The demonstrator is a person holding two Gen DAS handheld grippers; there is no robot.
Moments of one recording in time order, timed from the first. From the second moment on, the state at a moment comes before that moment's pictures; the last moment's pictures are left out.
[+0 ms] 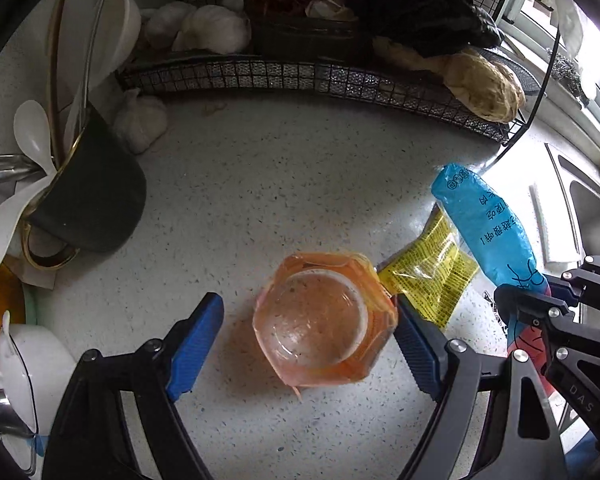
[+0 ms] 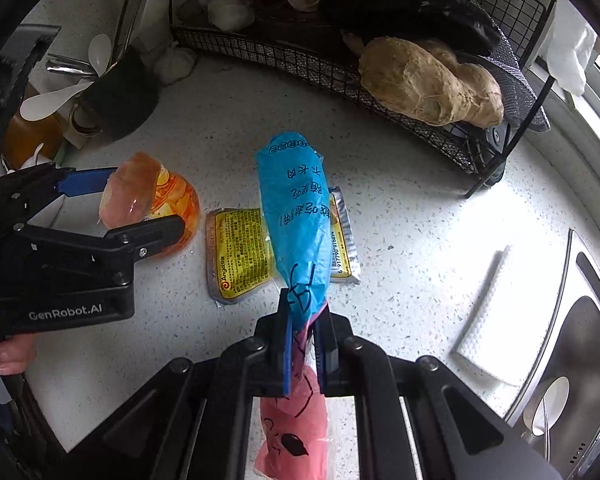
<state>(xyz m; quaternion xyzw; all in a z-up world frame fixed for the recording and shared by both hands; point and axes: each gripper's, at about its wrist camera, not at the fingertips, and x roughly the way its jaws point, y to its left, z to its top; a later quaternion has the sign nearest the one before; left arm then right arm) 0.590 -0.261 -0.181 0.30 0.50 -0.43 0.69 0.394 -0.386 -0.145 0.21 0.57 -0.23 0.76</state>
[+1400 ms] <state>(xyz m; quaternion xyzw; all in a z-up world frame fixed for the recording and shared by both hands) 0.397 -0.104 -0.113 0.22 0.49 -0.32 0.78 0.275 -0.280 -0.104 0.12 0.55 -0.09 0.82</state>
